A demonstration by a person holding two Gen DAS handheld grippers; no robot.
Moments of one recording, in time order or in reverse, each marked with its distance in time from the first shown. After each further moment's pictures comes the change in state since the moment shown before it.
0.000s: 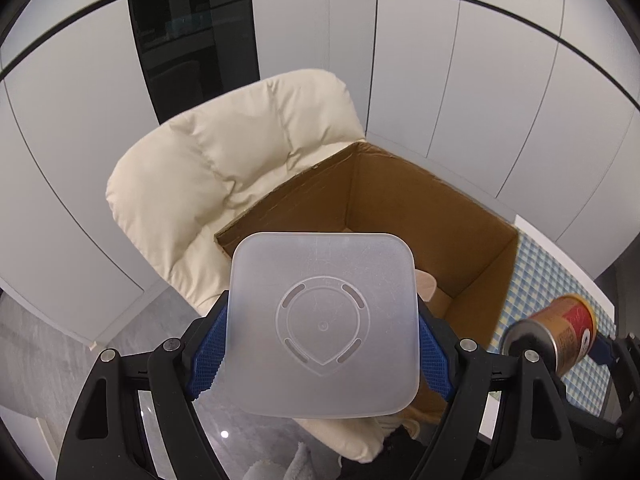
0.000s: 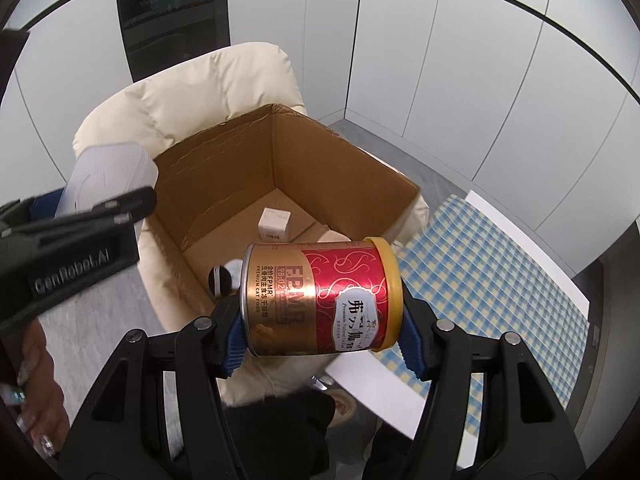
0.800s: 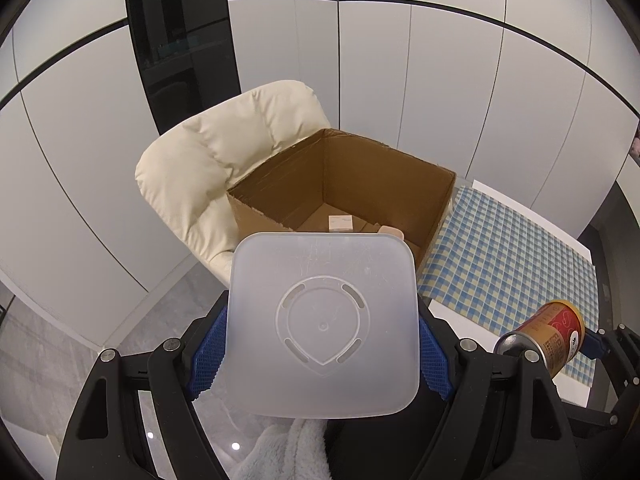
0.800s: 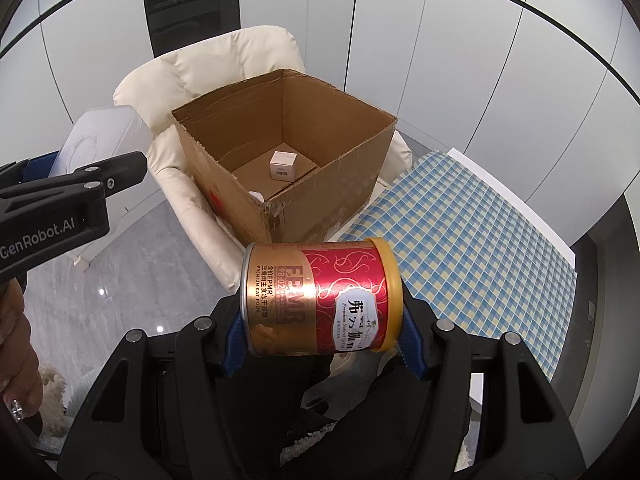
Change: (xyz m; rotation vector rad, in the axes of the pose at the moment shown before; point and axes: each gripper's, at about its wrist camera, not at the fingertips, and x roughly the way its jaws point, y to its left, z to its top) left arm -0.114 -0.002 -0.102 0.108 -0.063 -0.051; right arm -0.099 0.004 -0.123 0.000 0.018 -0.003
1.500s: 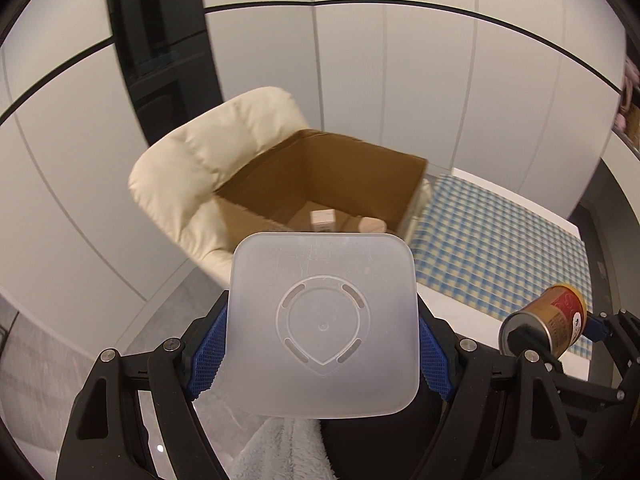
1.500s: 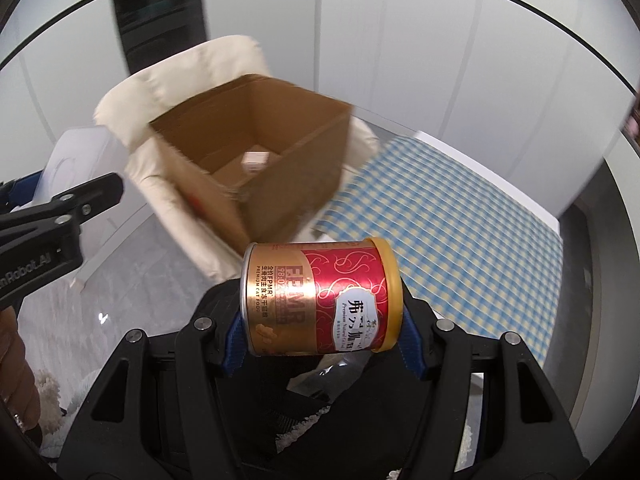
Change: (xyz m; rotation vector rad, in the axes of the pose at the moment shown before) left arm -0.030 -0.013 -0.023 0.062 -0.010 -0.018; right arm -0.024 -0.027 -0.024 0.067 -0.012 -0.025
